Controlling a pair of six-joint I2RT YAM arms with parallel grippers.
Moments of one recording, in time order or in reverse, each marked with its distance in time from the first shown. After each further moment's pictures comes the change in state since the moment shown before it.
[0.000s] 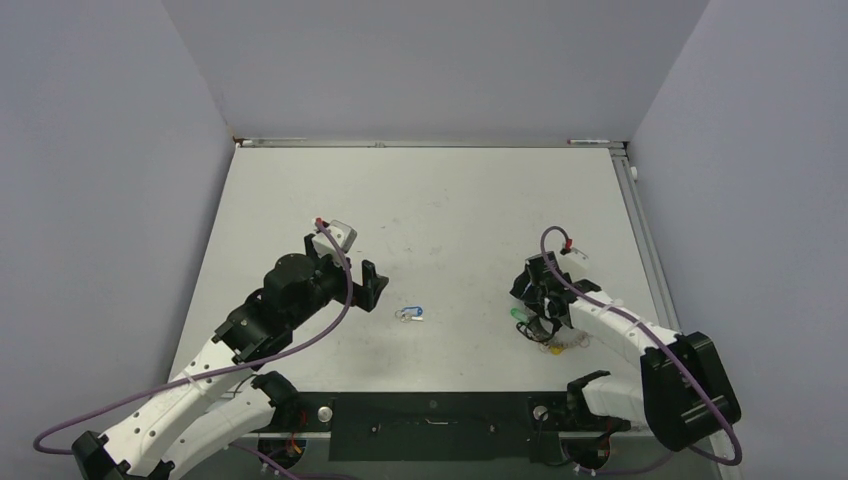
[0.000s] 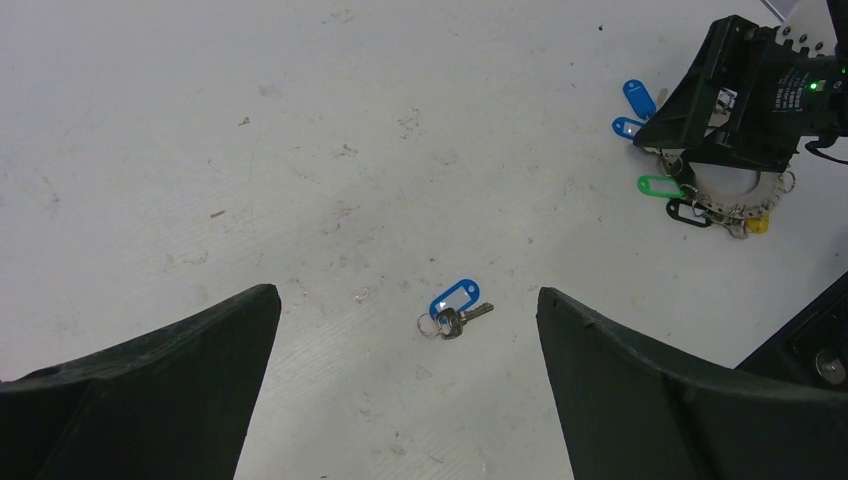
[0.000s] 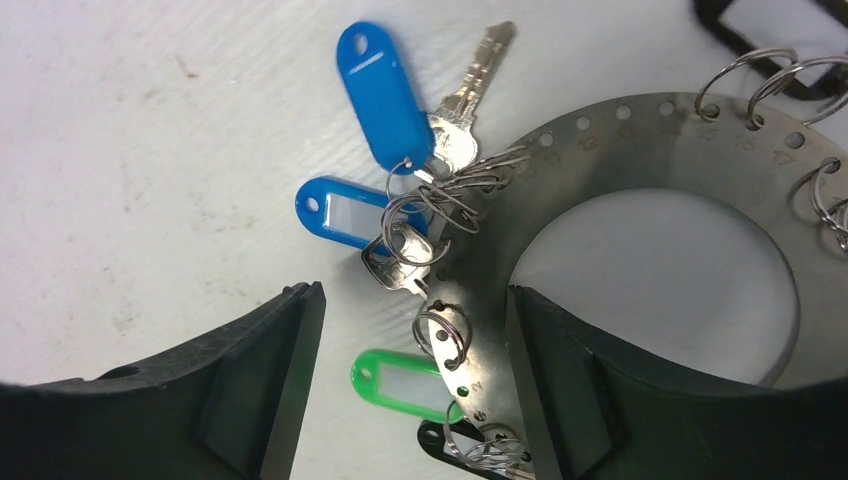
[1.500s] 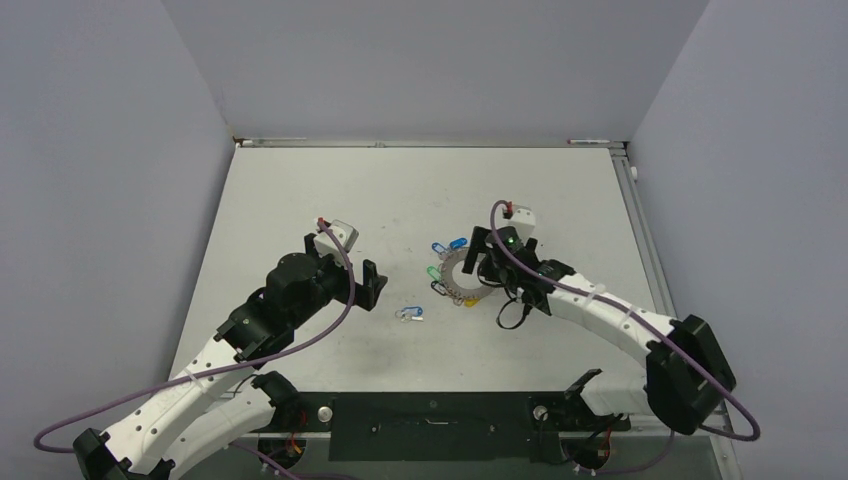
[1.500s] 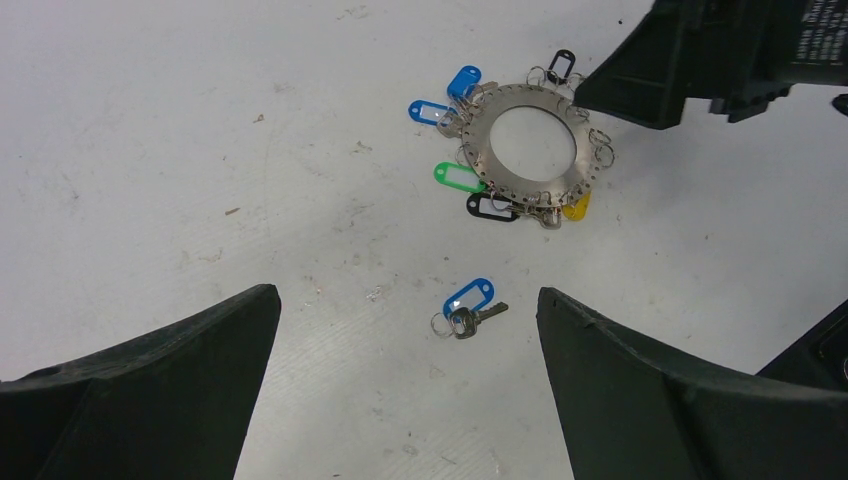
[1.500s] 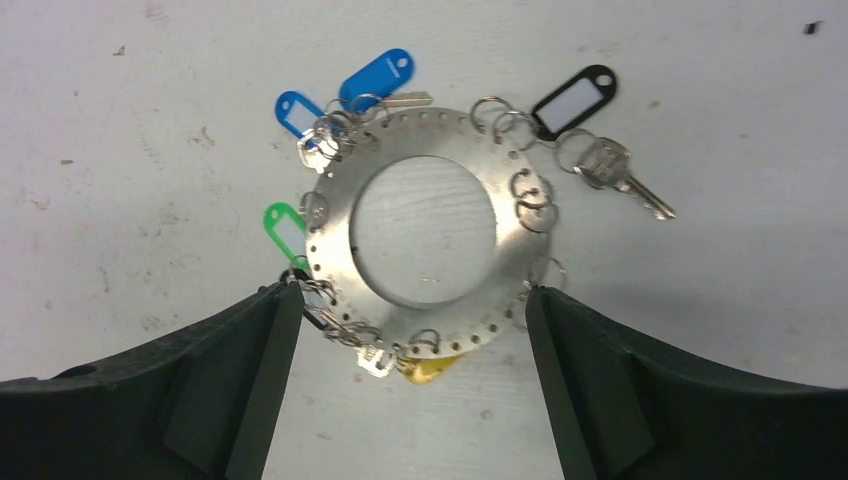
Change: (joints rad) left arm -0.002 0.013 -0.001 0.000 -0.026 0.018; right arm 0.321 0.183 0.332 0.143 0.038 -0.219
